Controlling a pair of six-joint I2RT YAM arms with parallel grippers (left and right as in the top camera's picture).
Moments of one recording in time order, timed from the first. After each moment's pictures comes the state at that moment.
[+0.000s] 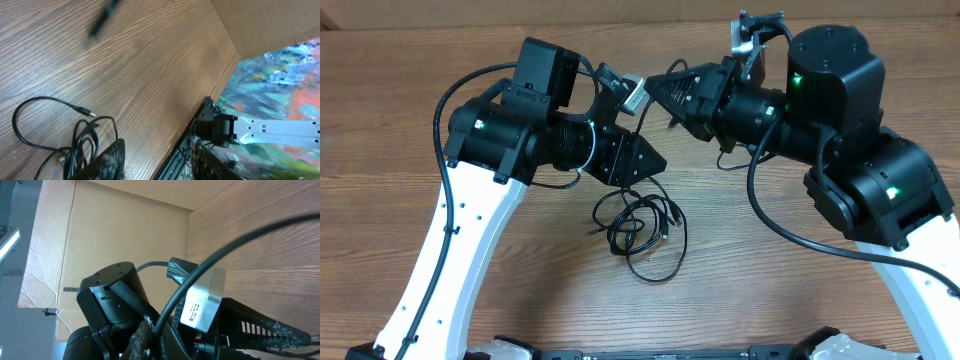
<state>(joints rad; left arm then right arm) -0.36 1.52 1.73 -1.25 0.76 -0.01 0.53 1.37 1.78 -0.72 -0.49 1.17</state>
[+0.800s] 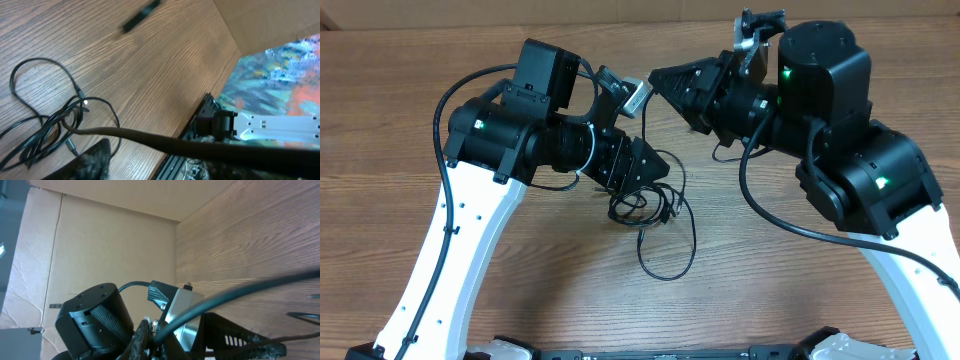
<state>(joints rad) -0.36 1.52 1.73 -1.27 0.76 0.01 0.53 1.40 1.78 -0.73 -0.42 1.17</state>
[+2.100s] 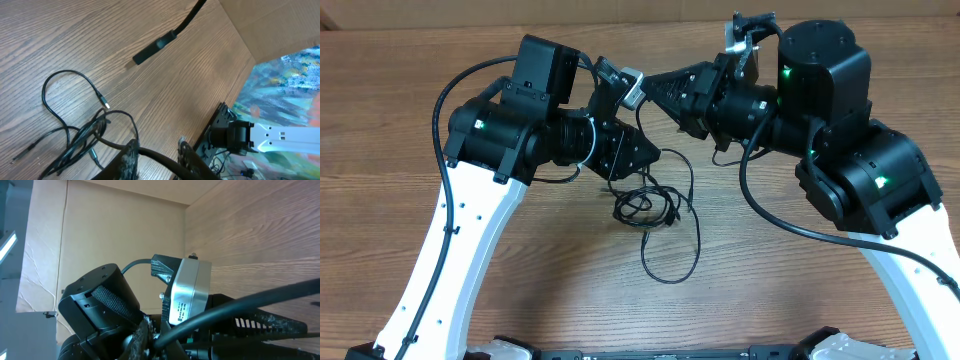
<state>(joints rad) -0.36 1.52 1.73 -1.20 0.70 0.01 0.52 1.40 1.78 -0.72 -0.51 1.20</state>
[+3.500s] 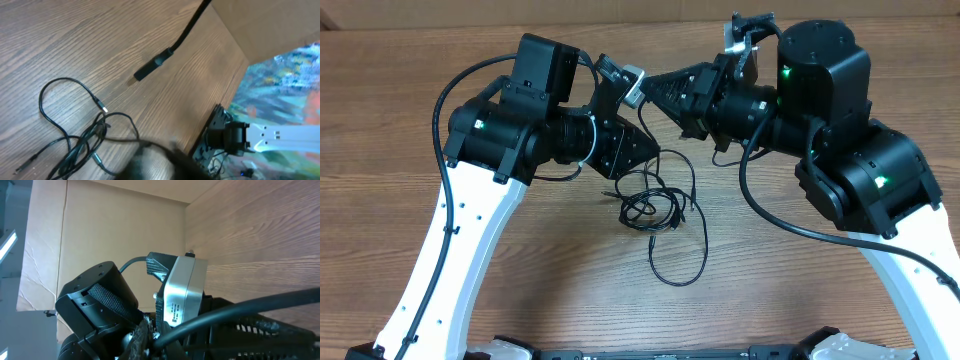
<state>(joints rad) -0.36 1.52 1.73 -1.18 0.73 0.02 0.52 1.40 1.78 -0.72 -0.52 1.20</state>
